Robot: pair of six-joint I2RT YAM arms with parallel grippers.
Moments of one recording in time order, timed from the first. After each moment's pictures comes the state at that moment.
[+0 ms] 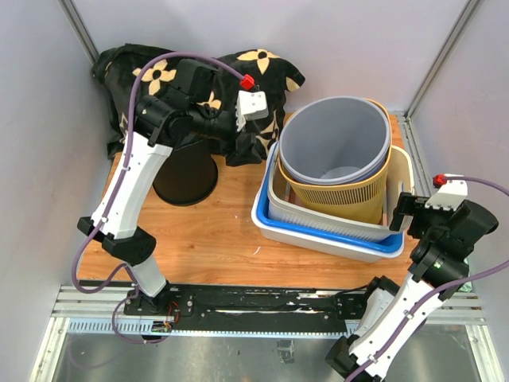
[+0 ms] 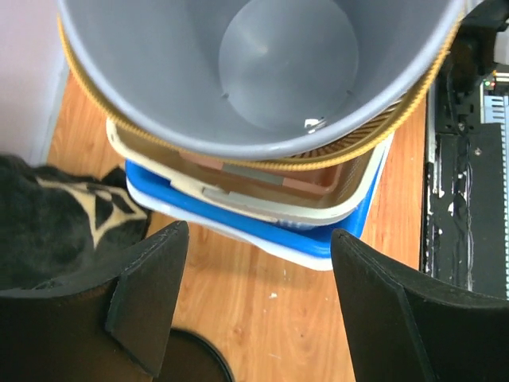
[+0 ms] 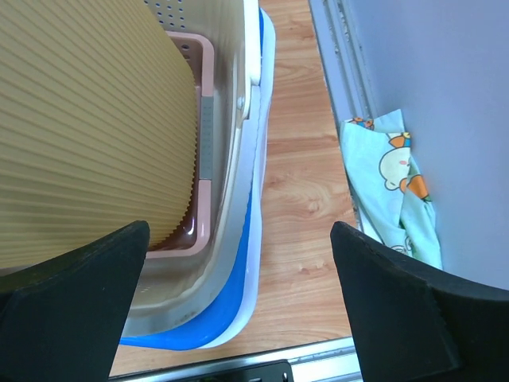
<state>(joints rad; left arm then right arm) -0.58 1.72 2.34 -1.28 0.66 0.58 -0.71 0.54 1.02 -1.01 -0.45 -0.32</state>
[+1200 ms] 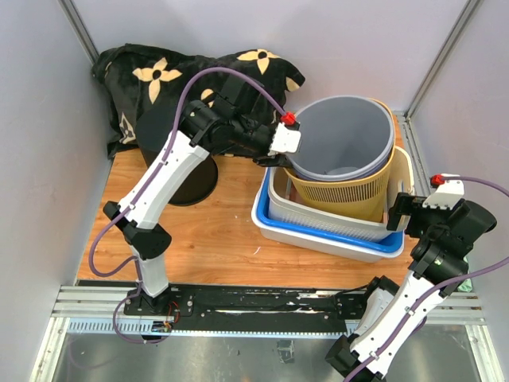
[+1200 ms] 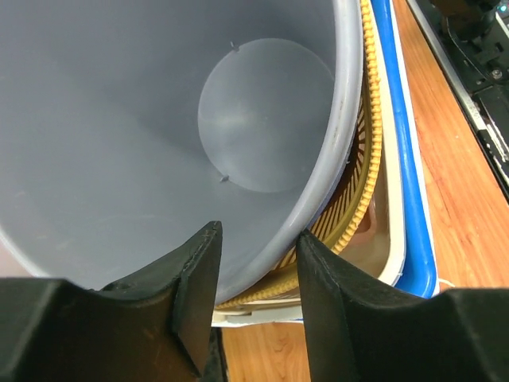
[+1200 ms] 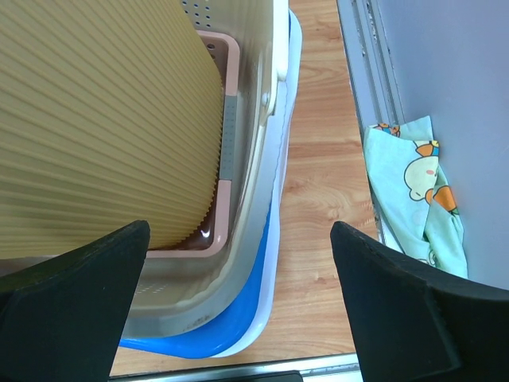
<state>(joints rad) -0.74 1.85 2.34 -1.19 0.75 1.01 -0.72 0.56 0.99 -0.99 -0.53 -0.32</state>
